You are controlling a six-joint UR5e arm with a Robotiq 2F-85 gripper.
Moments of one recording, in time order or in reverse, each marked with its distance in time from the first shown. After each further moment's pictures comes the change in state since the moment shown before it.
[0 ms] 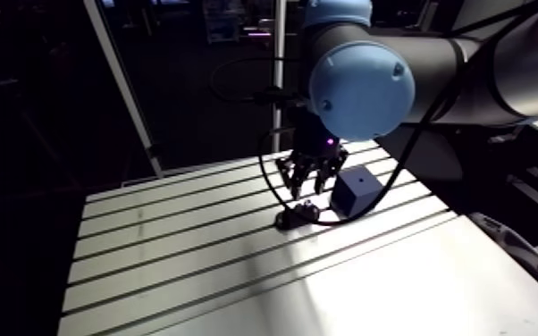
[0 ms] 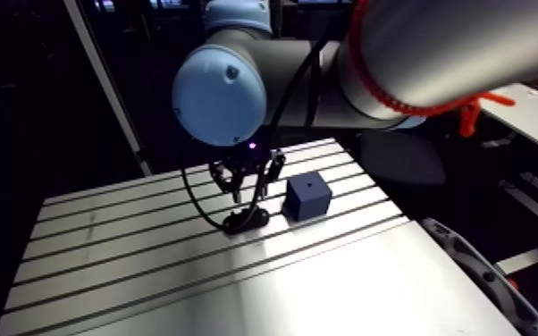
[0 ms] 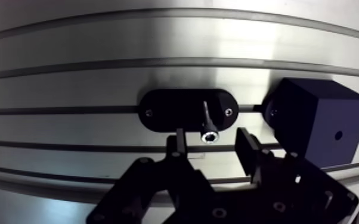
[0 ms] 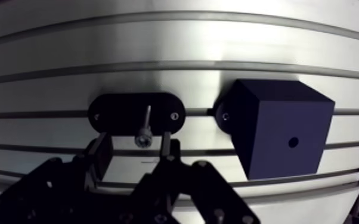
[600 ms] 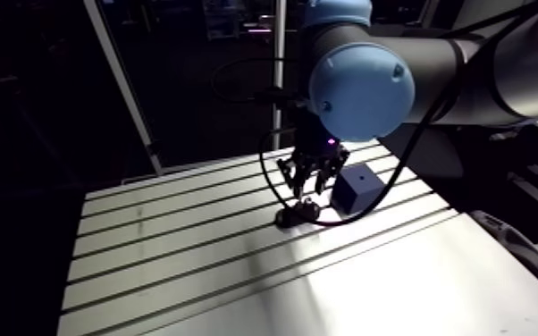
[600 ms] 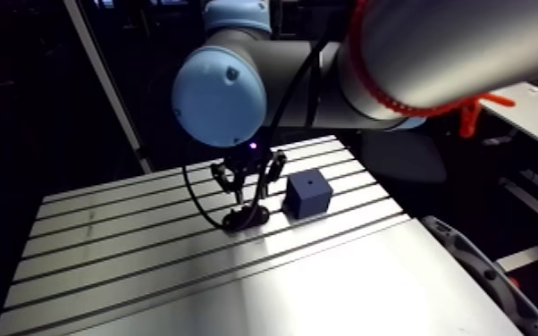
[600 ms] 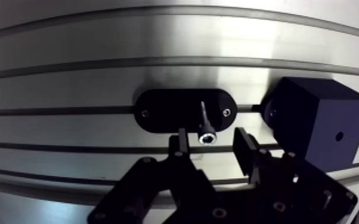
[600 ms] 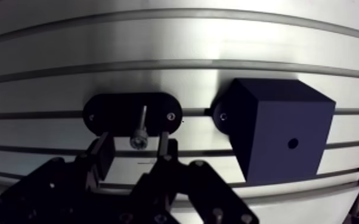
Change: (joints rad) arm 0.000 0.011 0.002 -0.007 -0.013 0.001
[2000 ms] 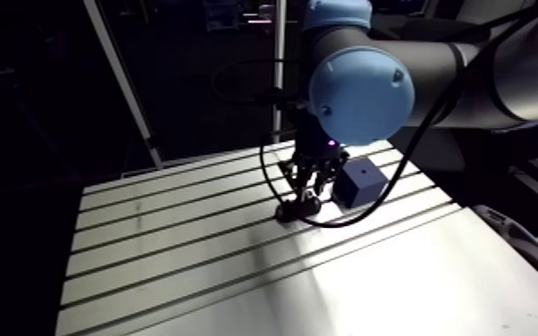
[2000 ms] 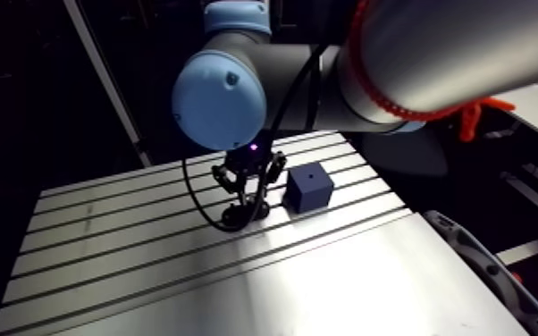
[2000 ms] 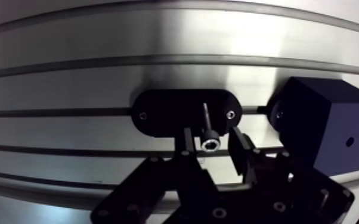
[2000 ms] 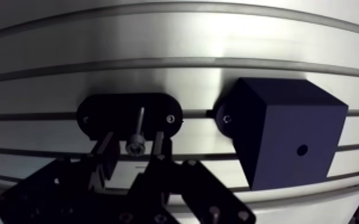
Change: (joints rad) arm 0.000 0.028 0.007 -0.015 -0.005 0.001
